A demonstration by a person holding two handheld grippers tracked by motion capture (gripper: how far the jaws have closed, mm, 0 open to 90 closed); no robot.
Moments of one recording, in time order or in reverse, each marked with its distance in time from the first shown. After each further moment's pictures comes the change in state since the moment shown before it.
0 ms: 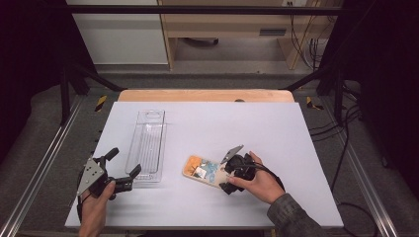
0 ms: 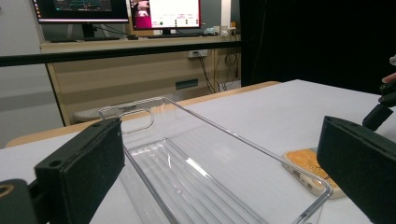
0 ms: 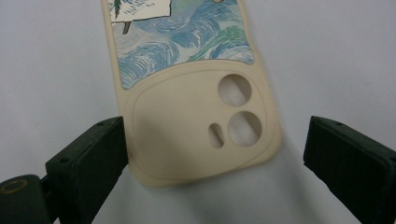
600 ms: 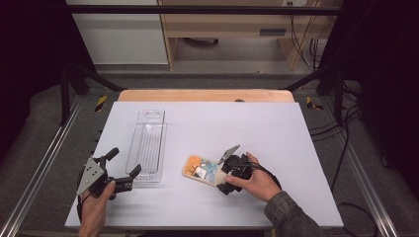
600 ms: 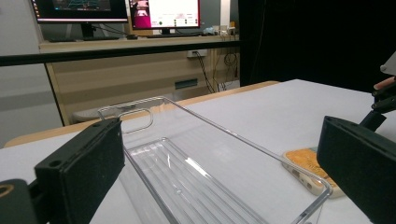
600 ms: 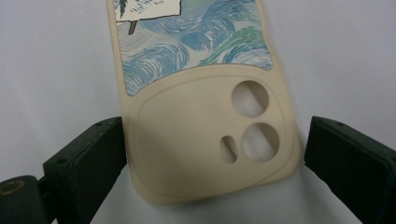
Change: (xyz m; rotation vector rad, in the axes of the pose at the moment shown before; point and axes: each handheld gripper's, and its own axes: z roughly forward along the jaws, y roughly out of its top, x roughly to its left) left arm 0.000 0.000 0.000 0.001 -0.003 0.000; right arm 0.000 0.004 0.011 0.018 0.039 -0.009
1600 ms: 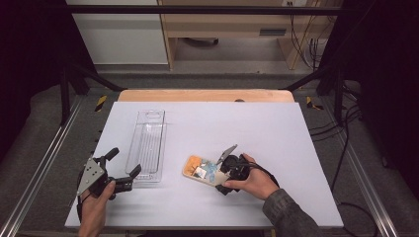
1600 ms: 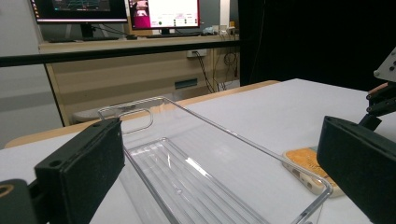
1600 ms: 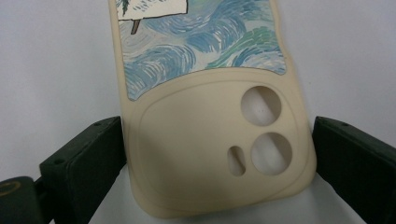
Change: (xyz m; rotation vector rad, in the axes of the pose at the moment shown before) left arm 0.000 0.000 0.000 0.002 -0.002 0.005; right arm -0.001 0.003 0.007 0.017 0.030 -0.007
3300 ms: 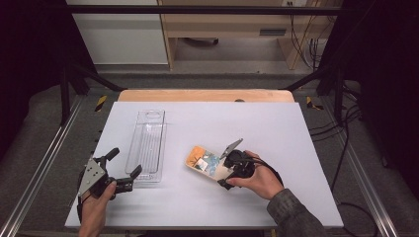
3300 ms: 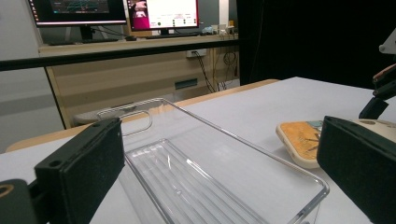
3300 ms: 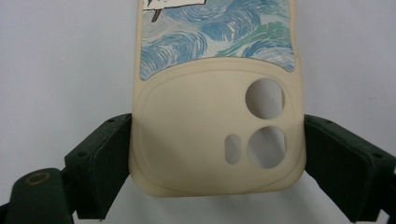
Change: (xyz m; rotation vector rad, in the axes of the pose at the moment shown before) left arm -0.003 0.002 0.000 0.002 -0.002 0.021; right arm -0.005 0.005 -0.027 -0.027 0.002 0.030
